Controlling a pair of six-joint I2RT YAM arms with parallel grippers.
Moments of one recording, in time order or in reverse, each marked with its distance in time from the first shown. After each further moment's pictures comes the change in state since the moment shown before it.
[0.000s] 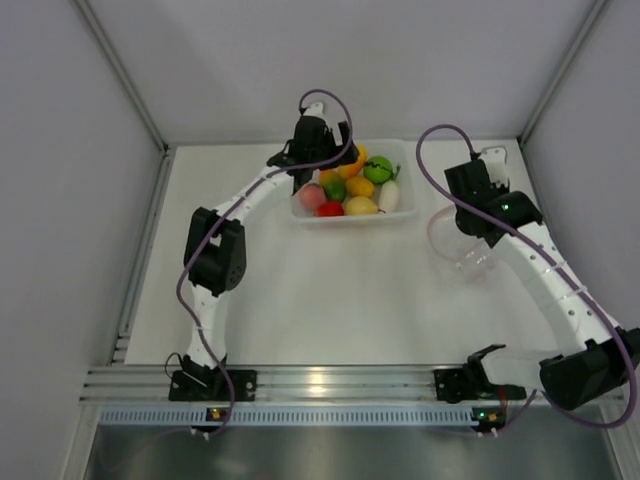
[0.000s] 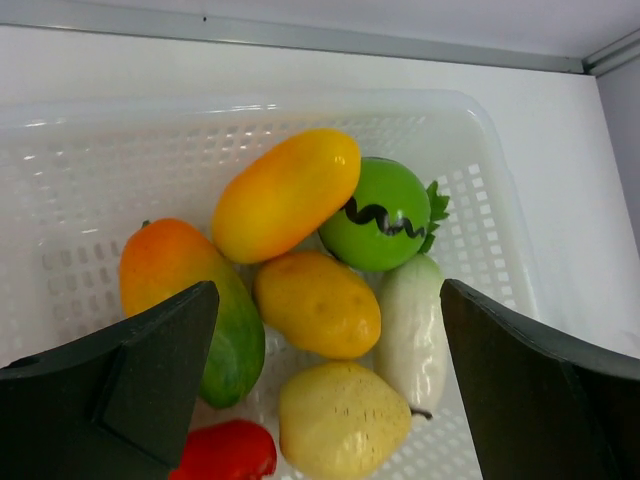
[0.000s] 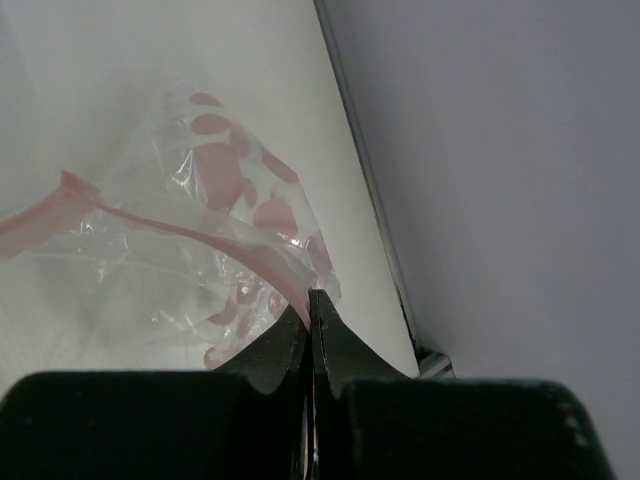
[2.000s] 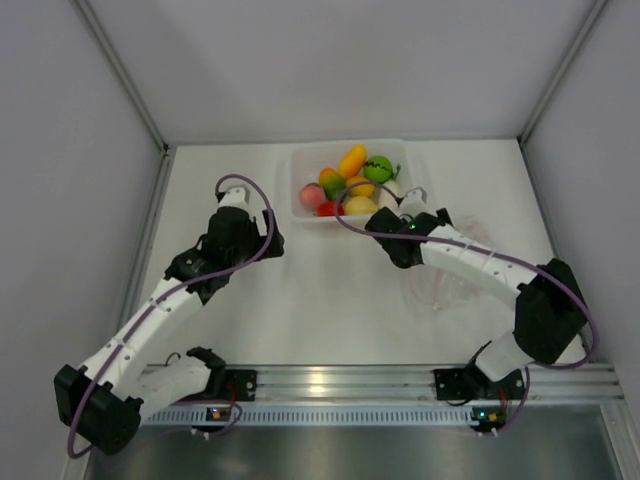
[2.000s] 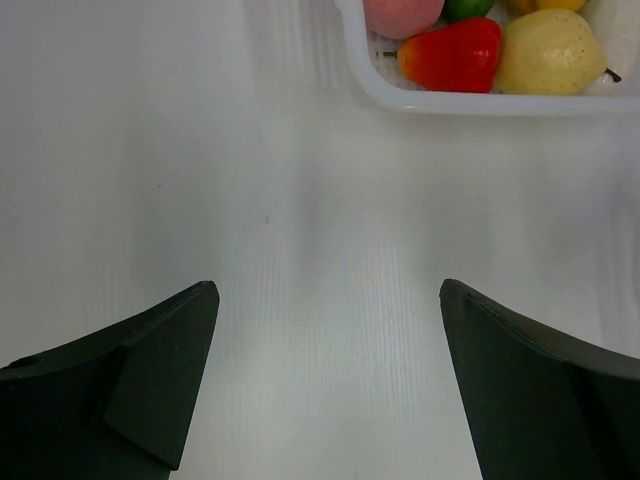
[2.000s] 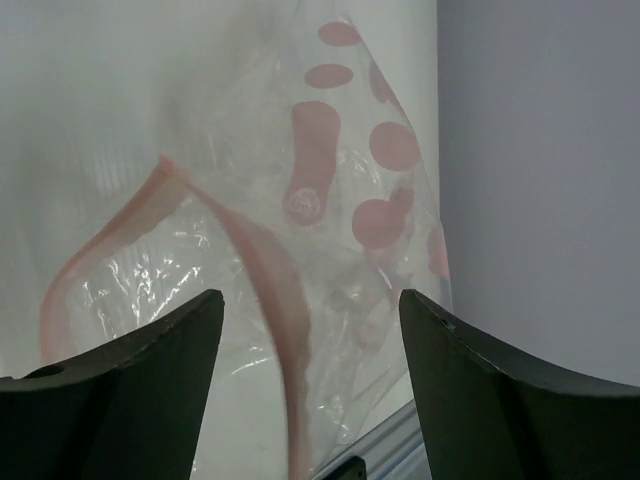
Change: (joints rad) left arm 0.006 -1.196 -1.023 -0.367 -0.177 0.062; right arm 0.343 0.318 -0.194 0.020 0.139 0.258
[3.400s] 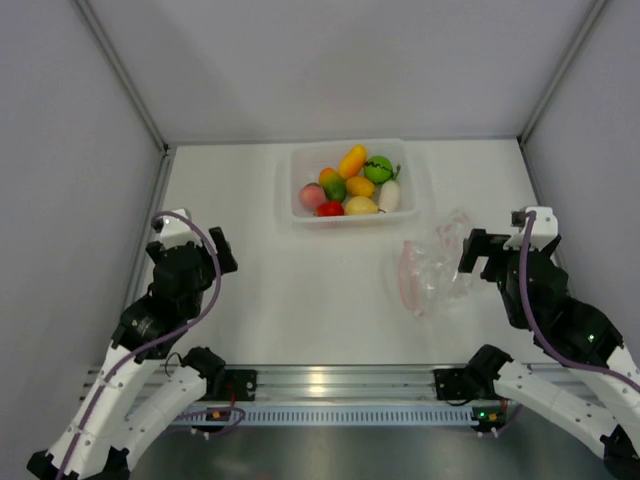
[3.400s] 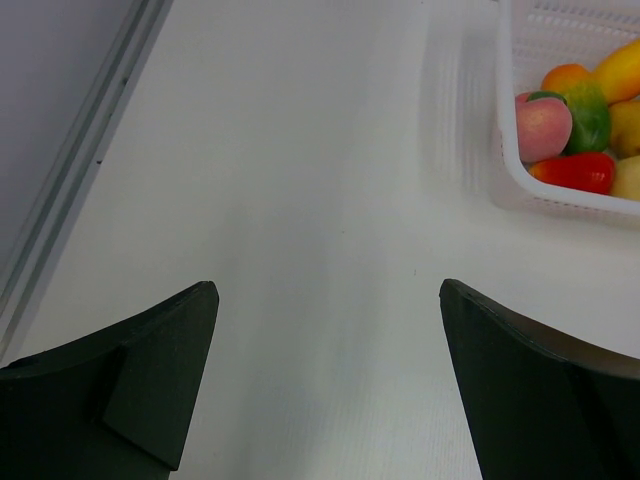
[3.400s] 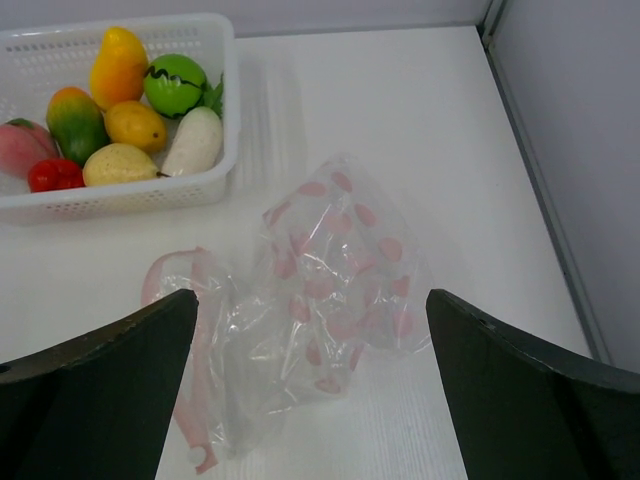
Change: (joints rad) left arm 0.002 -0.418 -0.032 -0.179 -0.379 0.113; right arm 0.035 -1.009 -0.158 0.232 -0.218 -0.204
